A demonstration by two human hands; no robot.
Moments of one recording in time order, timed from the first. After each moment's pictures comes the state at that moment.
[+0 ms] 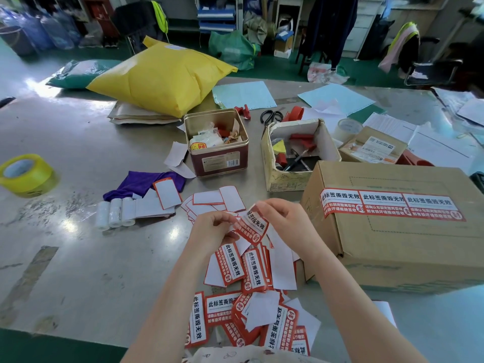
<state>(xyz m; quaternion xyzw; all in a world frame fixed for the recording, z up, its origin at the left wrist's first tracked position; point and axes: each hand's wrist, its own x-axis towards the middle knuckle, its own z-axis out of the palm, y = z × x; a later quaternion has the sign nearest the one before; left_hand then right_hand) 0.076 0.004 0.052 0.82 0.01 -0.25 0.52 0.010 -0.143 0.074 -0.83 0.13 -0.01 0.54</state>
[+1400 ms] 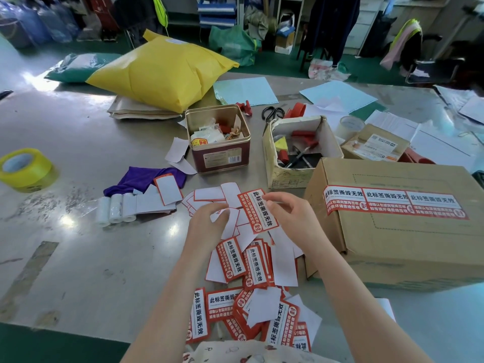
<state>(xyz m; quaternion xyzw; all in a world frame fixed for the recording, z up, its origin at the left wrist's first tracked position) 0.083 0.010 0.037 0.89 -0.01 -0.16 0.42 0.010 -0.143 0.075 -0.83 0.20 -0.03 0.51</state>
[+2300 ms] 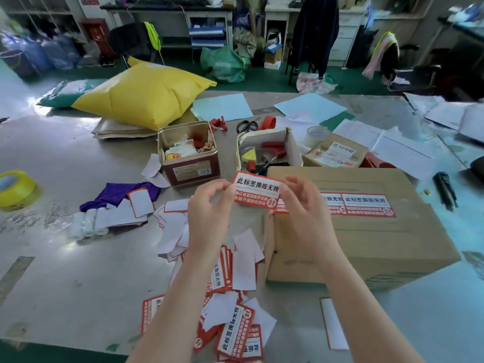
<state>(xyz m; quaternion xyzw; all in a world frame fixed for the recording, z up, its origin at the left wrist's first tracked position) 0.009 -0.091 0.123 0.80 -0.07 0.00 0.59 -0.057 -0.231 0.119 -0.76 0.21 -0.20 0.59</state>
